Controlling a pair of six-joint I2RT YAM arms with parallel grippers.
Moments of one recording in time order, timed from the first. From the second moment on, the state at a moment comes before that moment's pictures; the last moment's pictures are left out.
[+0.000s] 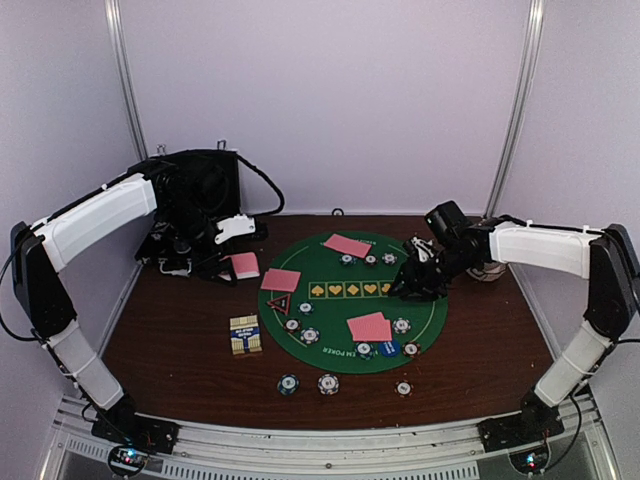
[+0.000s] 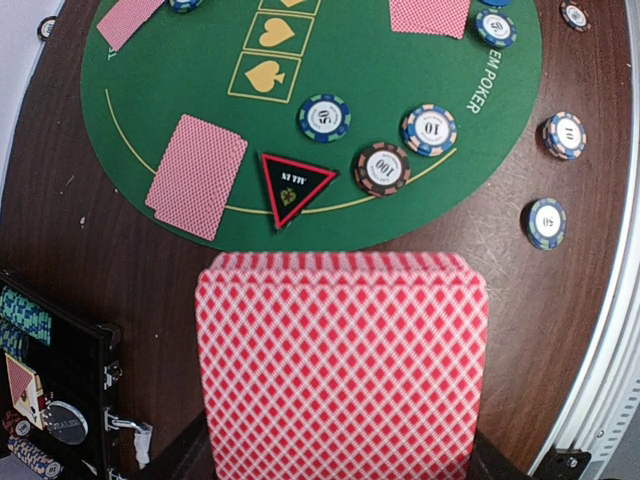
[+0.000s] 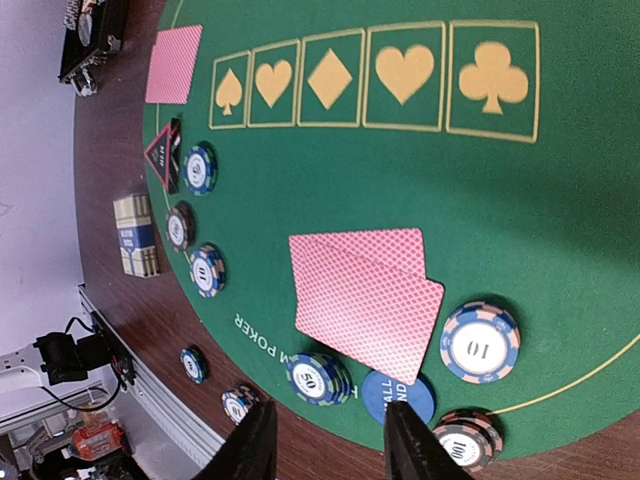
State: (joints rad) left arm -0.52 1.66 1.60 -1.19 0.22 0.77; right arm 0.49 1.61 1.09 -0.55 -0.48 0.59
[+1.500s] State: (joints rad) left arm -0.52 1.66 1.60 -1.21 0.23 0.77; right arm 0.71 1.92 1.20 -0.38 -0.17 0.46
